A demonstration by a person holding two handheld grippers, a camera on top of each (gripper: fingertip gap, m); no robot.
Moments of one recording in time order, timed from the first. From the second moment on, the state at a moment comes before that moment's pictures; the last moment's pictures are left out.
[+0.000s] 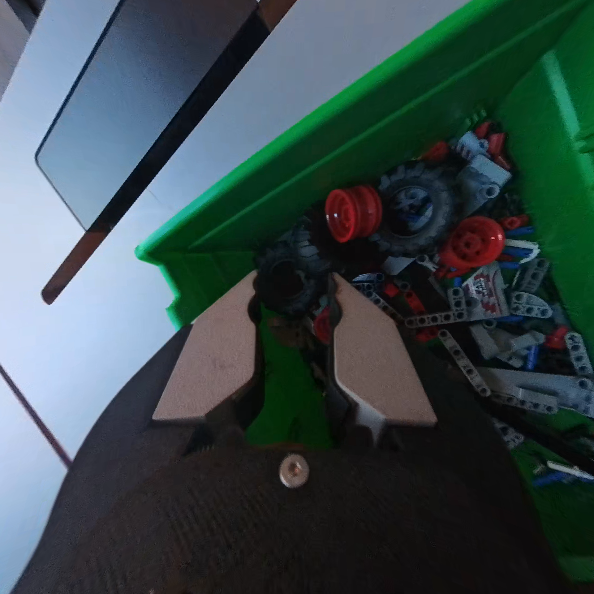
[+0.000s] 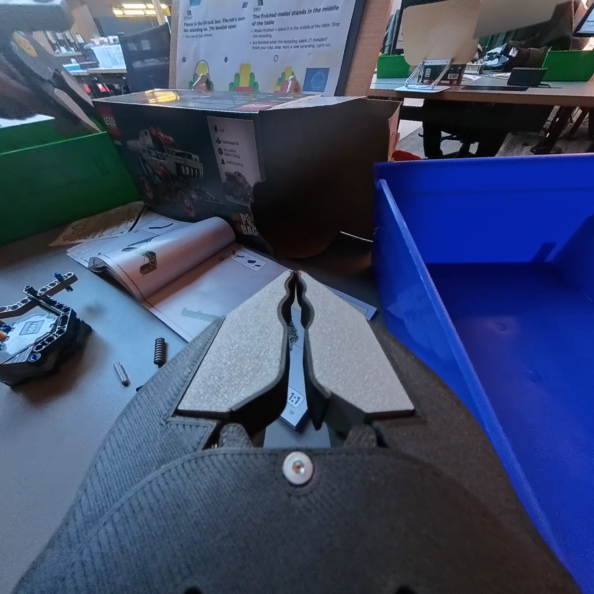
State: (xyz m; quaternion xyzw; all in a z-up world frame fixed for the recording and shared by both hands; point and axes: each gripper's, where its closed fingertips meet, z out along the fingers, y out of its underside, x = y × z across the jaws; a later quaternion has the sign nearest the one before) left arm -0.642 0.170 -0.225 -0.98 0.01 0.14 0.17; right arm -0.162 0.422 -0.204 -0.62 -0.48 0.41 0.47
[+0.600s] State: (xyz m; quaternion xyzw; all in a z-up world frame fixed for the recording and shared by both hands) left arm -0.617 0.172 -0.256 -0.99 -0.02 0.01 0.14; right arm -0.163 0.422 -0.204 -0.62 -0.48 0.41 0.47
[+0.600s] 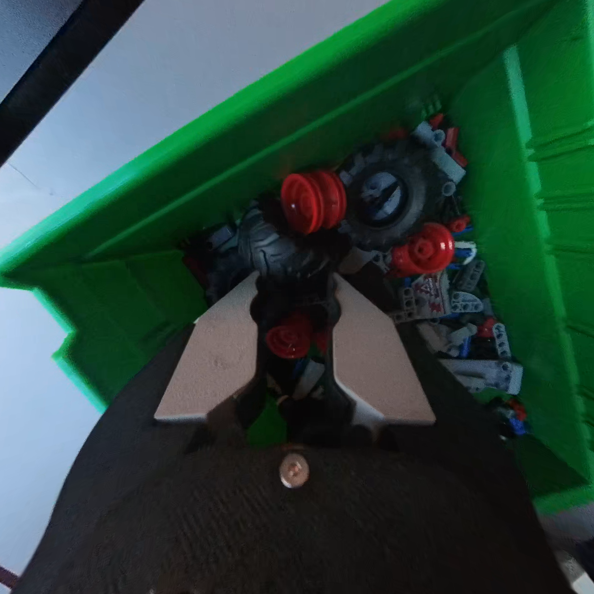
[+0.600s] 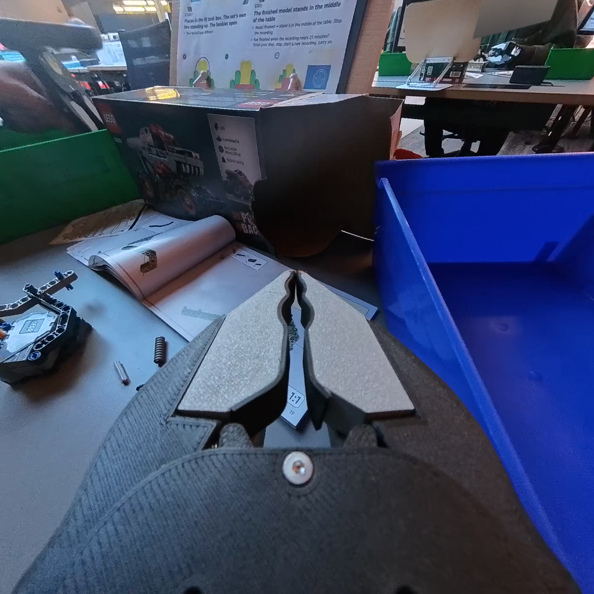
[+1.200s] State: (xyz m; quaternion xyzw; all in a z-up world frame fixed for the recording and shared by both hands) left arm -0.623 0.159 -0.237 -0.99 -0.05 0.05 0.14; right arm -0.164 0.420 -0.205 -0.62 -0.48 0.41 0.46
